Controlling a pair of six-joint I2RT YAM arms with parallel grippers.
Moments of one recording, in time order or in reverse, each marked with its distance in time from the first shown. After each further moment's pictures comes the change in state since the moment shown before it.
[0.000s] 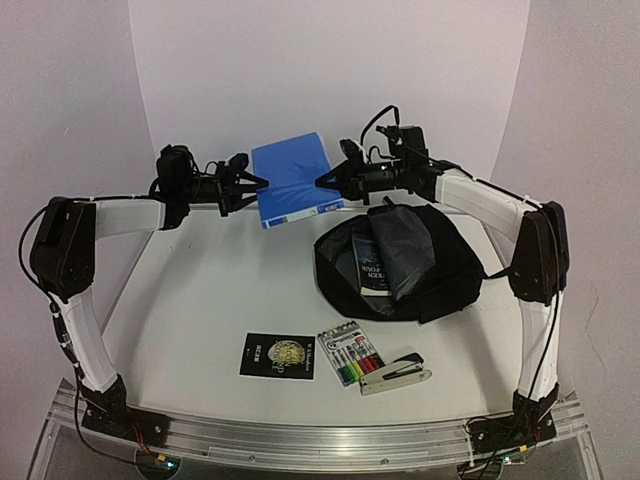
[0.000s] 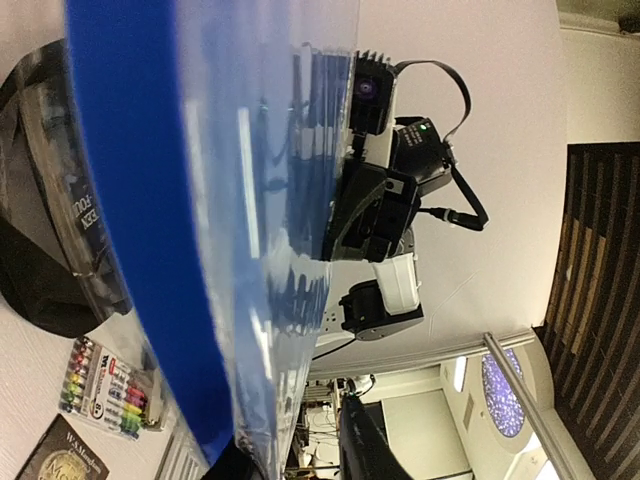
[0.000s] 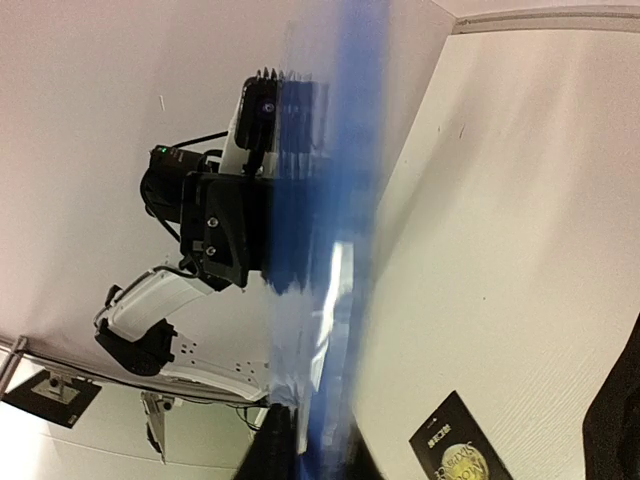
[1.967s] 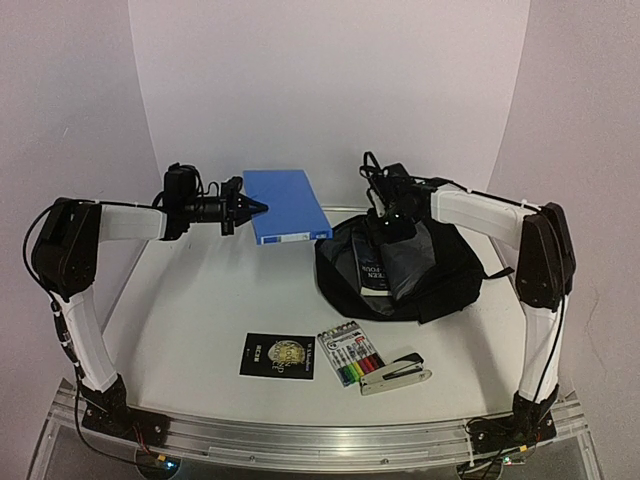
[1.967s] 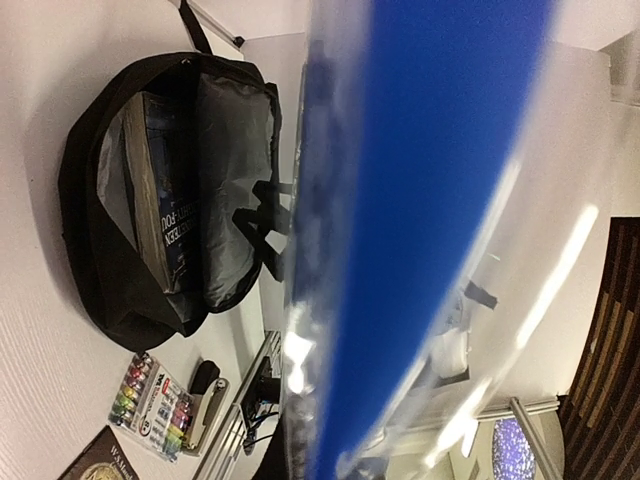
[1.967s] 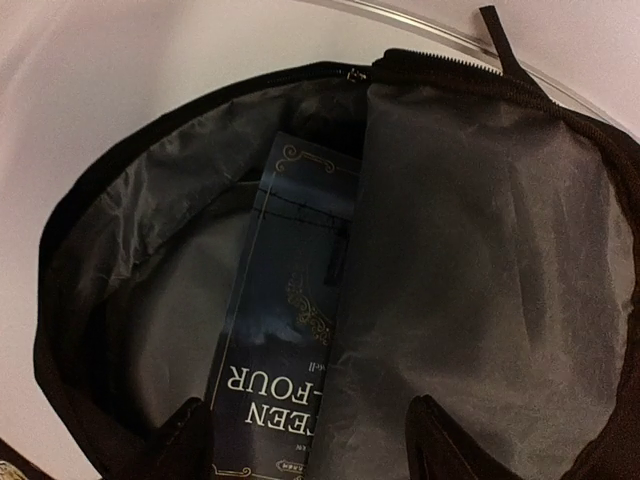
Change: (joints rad) left arm 0.009 0.010 -0.082 -0.193 -0.161 0.173; right arm 0.049 -0.064 -0.191 -0.471 1.126 -0.690
